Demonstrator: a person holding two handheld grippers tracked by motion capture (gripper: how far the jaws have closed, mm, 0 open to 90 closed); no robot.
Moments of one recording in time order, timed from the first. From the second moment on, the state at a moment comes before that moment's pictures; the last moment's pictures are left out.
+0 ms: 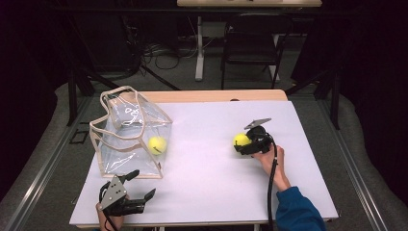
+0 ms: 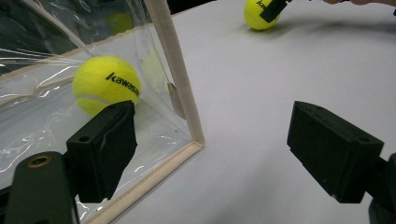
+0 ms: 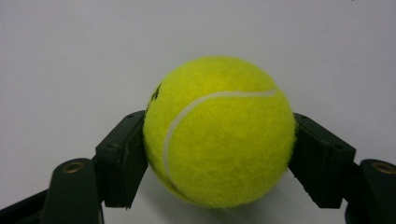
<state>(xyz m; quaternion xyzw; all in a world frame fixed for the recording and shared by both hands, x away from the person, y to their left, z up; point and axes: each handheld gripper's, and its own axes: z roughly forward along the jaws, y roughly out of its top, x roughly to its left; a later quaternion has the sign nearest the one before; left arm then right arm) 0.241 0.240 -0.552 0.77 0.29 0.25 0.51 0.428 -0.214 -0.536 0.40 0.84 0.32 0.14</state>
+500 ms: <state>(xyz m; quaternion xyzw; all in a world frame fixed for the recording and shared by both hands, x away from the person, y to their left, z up) 0.242 0.241 -0.552 0.77 0.29 0.25 0.51 0.417 -0.209 -0.519 0.38 0.85 0.33 0.17</state>
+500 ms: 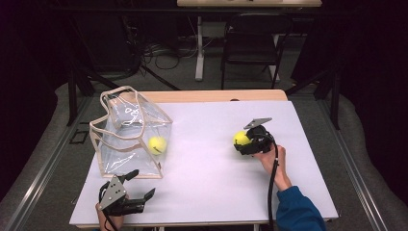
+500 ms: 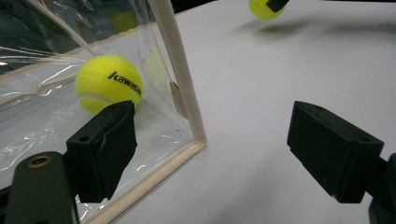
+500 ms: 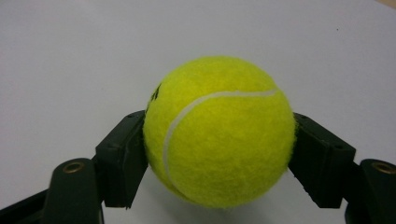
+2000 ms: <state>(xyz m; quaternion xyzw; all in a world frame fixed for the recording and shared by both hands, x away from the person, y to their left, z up) 0.241 0.241 -0.552 0.77 0.29 0.25 0.51 0.387 -0.175 -0.494 0.31 0.86 0.36 0.18</state>
